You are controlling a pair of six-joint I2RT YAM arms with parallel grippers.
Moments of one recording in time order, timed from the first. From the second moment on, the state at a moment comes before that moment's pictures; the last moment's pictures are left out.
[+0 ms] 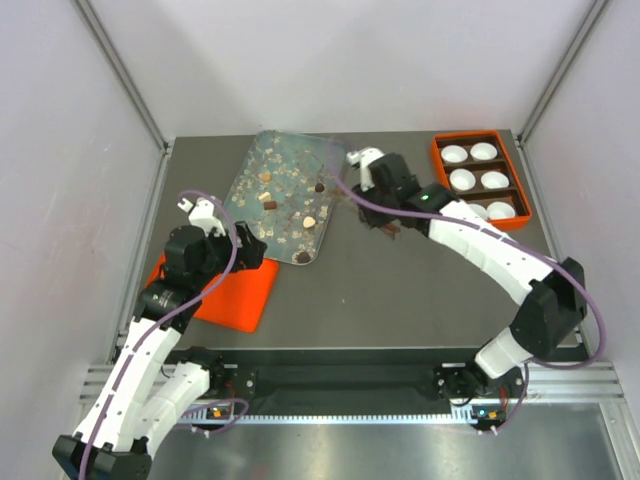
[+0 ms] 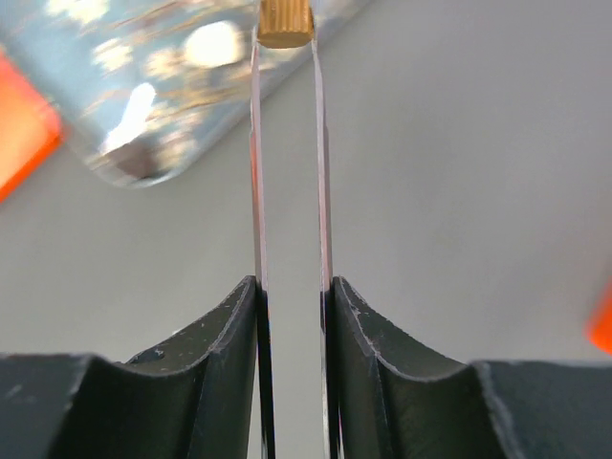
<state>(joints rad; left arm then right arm) -0.28 0.70 0.76 -0.49 0.06 -0.37 0.71 1.56 1.41 -0.62 0.11 0.08</state>
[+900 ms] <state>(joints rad) -0.28 0.70 0.76 -0.49 0.07 -0.37 0.07 1.79 1.64 -0.60 0.21 0.06</state>
